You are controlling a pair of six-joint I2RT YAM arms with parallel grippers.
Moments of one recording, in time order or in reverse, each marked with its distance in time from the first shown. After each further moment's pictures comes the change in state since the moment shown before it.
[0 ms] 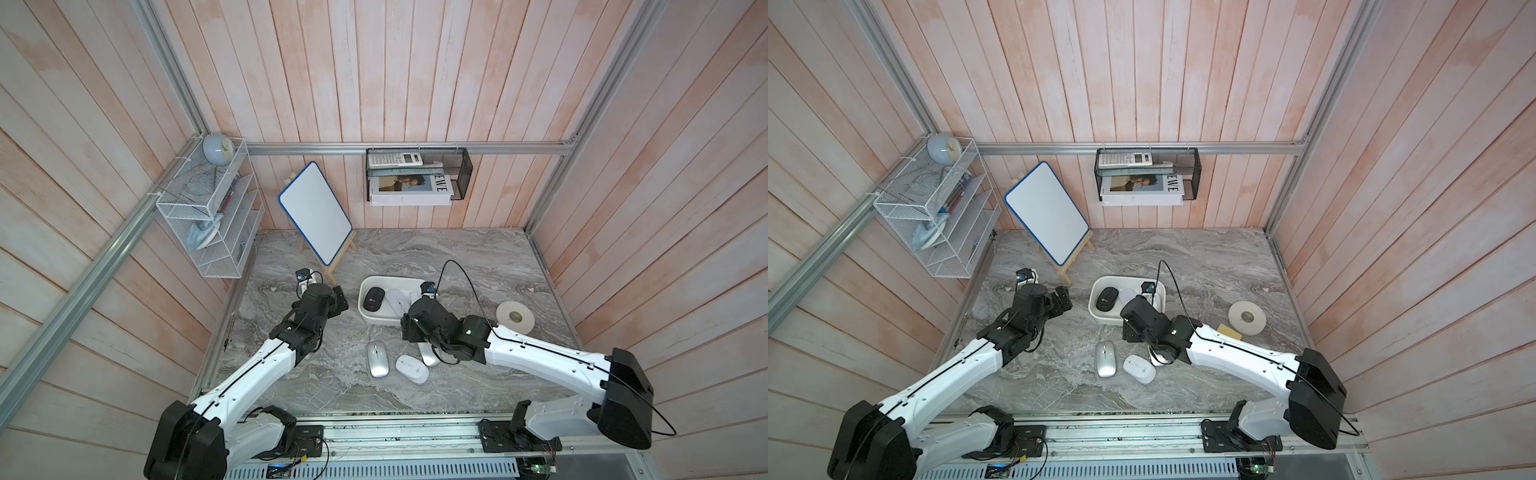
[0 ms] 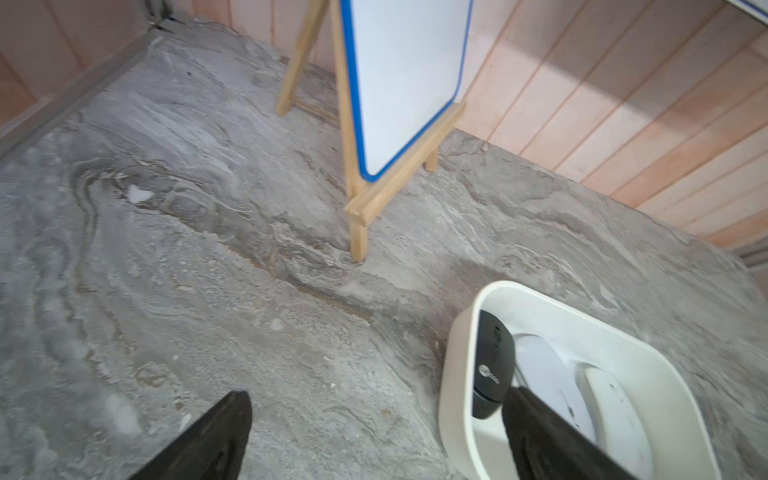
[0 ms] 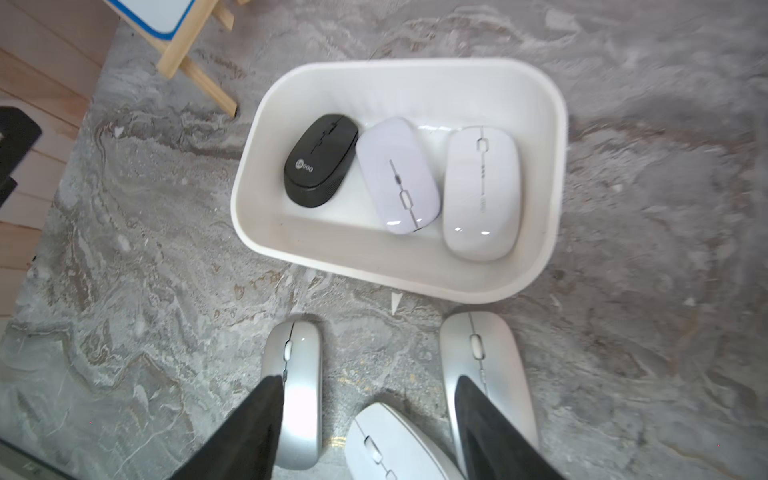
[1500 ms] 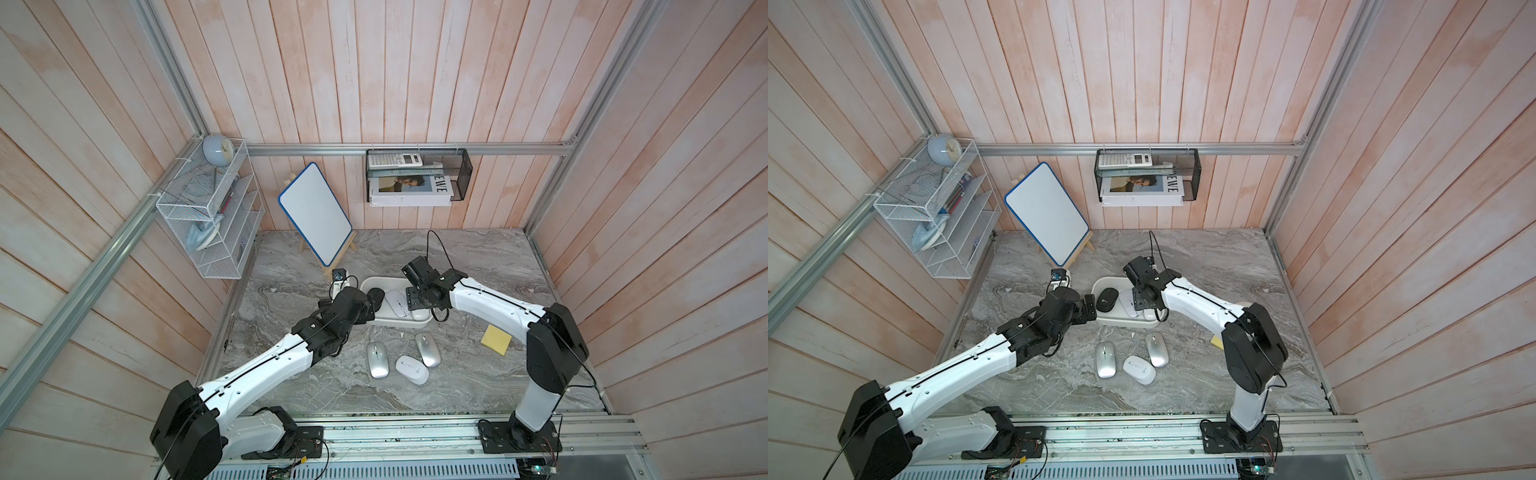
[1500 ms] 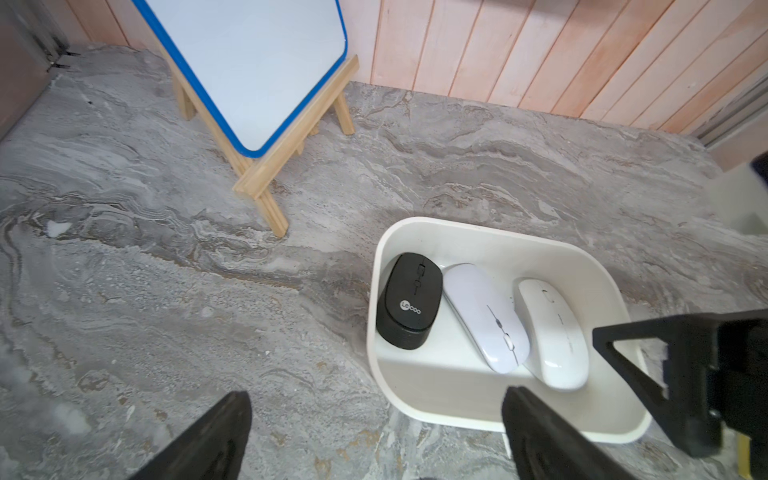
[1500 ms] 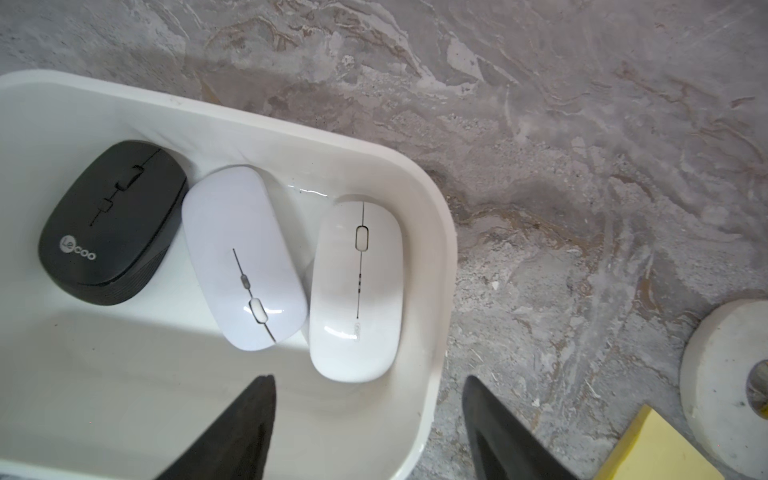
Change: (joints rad) left arm -0.234 0.024 0.080 -0.111 -0.141 0.050; right arm -0.280 0.513 0.447 -0.248 -0.062 -0.275
